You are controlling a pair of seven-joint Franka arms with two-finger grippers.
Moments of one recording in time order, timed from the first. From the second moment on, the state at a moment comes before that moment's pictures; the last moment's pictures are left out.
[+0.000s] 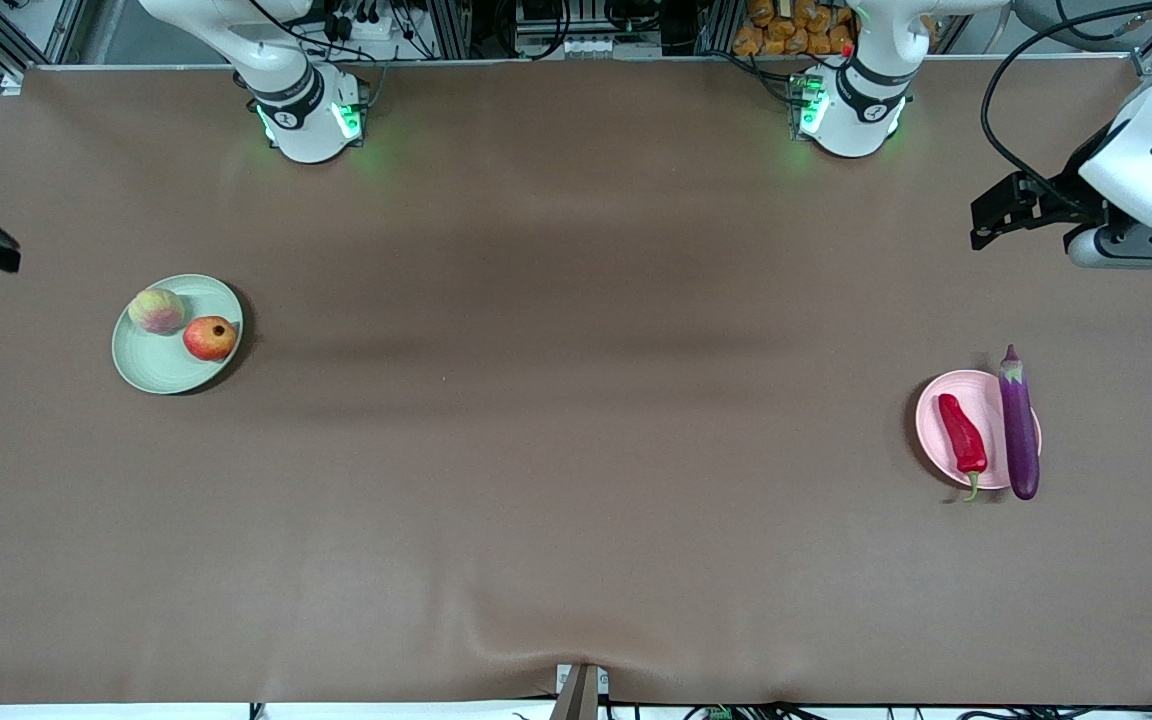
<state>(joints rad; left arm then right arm) -0.02 0.00 -0.13 -1.52 -0.01 1.47 -0.10 0.02 0.17 -0.21 -1.21 0.14 1.26 -0.12</state>
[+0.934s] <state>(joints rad) -0.02 0.00 -0.12 -1.50 -0.01 1.46 -0.11 0.00 -0.03 -0.03 -1.44 -0.06 1.38 0.01</state>
